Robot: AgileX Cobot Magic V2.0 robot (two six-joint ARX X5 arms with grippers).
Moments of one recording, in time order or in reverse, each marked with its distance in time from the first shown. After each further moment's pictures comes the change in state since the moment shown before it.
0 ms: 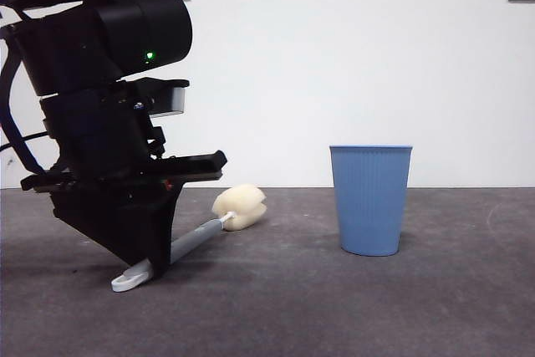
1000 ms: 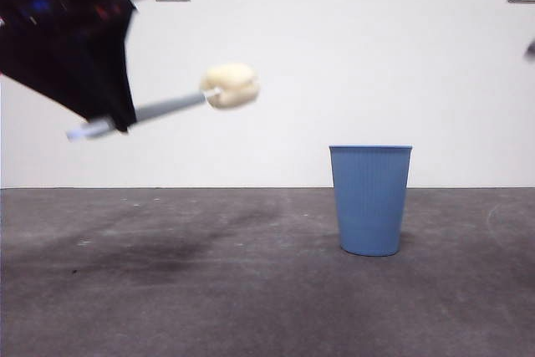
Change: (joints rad) left arm -0.003 -0.471 0.002 -0.240 0.003 0.059; right arm 0.114 0.122 -0.240 0.487 0.066 0.185
